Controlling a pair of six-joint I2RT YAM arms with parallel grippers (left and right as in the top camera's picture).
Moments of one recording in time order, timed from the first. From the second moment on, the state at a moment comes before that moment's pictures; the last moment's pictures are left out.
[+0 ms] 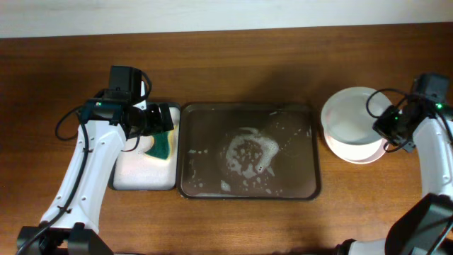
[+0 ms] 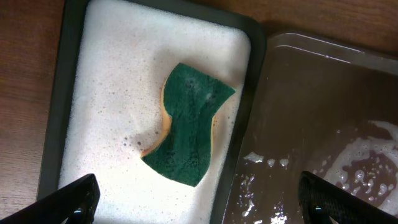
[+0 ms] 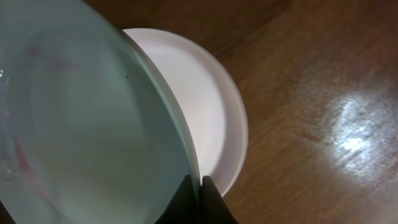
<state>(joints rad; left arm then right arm) -0.09 1.57 1.32 -0.96 0.00 -0.29 -0.43 1.60 1.23 -0.88 0.04 0.37</state>
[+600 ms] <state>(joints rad) -0.09 1.57 1.32 -0.93 0.00 -0.29 -0.19 1.70 1.23 -0.95 -0.35 0.15</state>
